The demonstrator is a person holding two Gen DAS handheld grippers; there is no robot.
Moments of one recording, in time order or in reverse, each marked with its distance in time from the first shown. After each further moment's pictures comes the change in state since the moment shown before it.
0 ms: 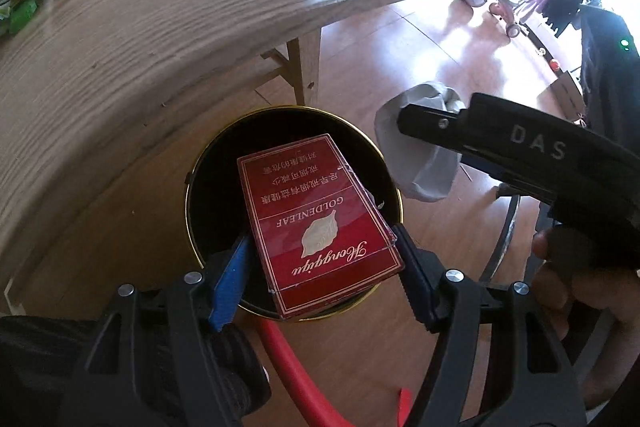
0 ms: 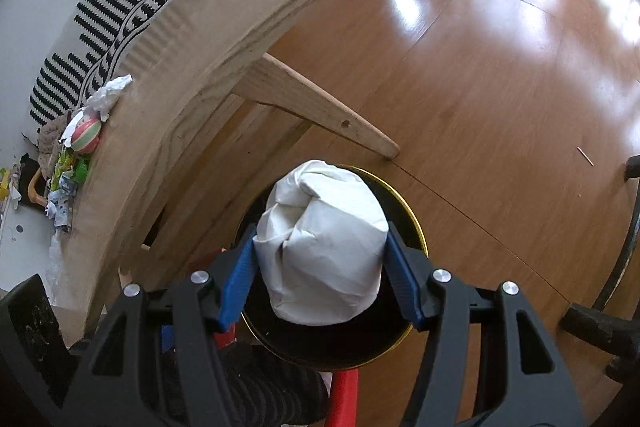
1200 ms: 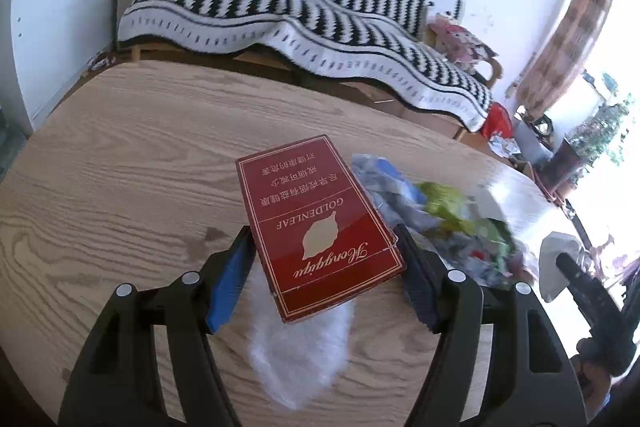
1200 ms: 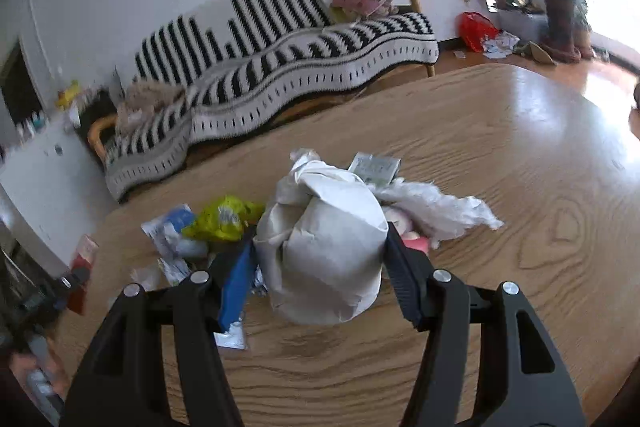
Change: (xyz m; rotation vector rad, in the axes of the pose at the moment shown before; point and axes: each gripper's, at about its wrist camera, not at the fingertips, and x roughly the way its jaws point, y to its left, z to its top) left arm -0.258 0.371 -0.008 -0.646 -0.595 0.325; right arm 0.018 0.356 0.035 -0.443 -0.334 0.218
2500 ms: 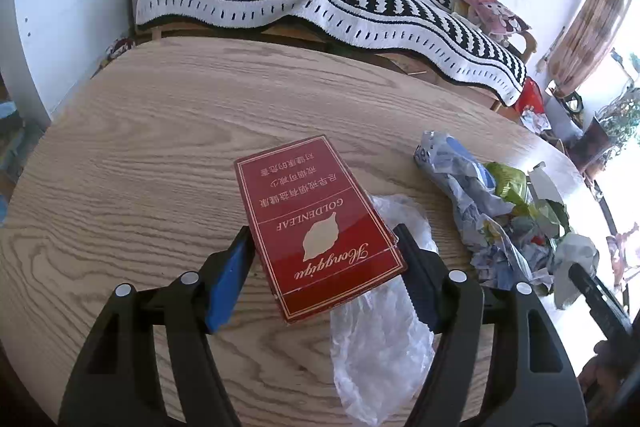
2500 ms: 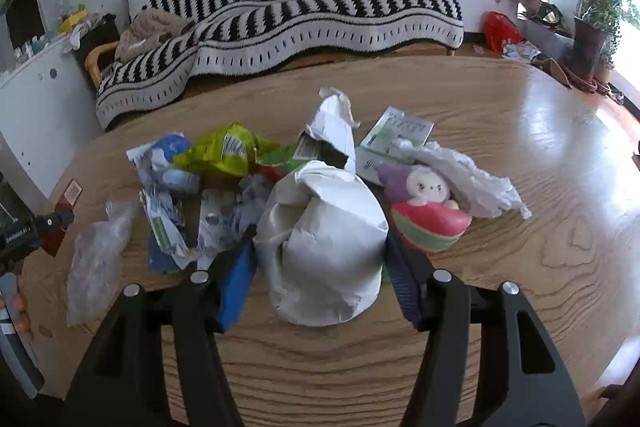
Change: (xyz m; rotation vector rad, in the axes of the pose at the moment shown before) left arm 0.037 0.044 0.010 0.013 0.108 0.130; right arm 0.042 0.044 -0.023 -0.219 0.142 -0.074
